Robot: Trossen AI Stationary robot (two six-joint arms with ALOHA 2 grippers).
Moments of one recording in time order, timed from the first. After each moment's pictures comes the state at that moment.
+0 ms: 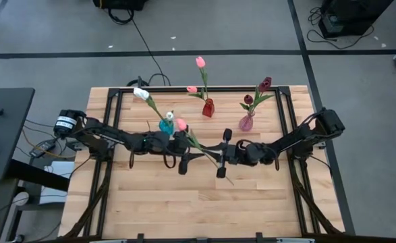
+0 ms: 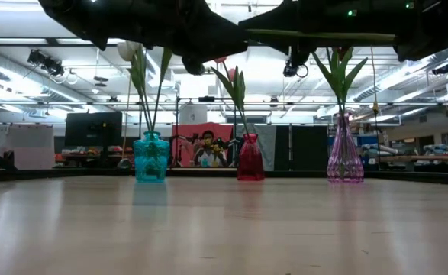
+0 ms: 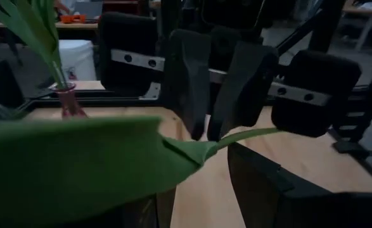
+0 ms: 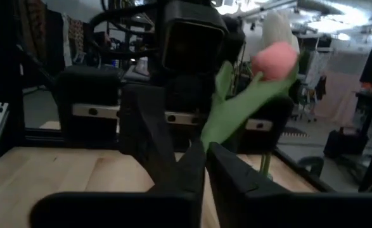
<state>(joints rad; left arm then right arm) -0.11 1.52 0.76 0.64 -0.10 -0.03 0.26 1.64 0.61 1.13 0.45 -0.17</state>
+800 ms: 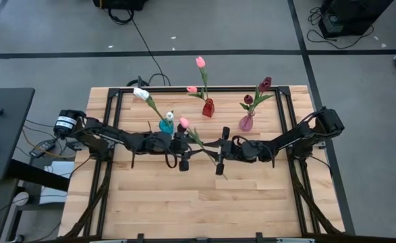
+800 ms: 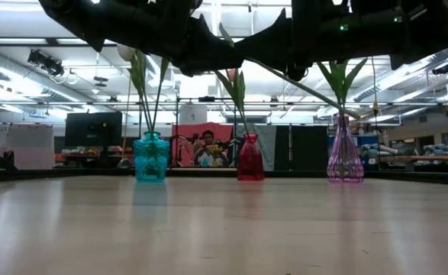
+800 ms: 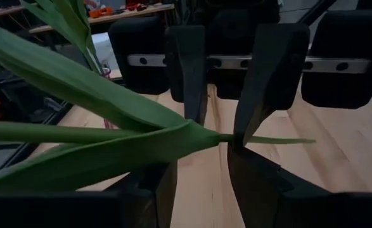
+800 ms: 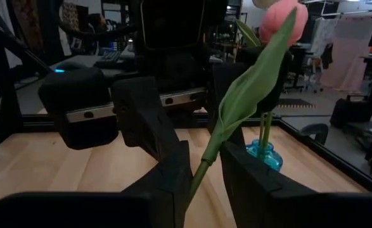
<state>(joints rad) -0.11 1.52 0.76 0.56 -0.22 0.11 0.21 1.63 0.61 1.01 0.42 -0.04</state>
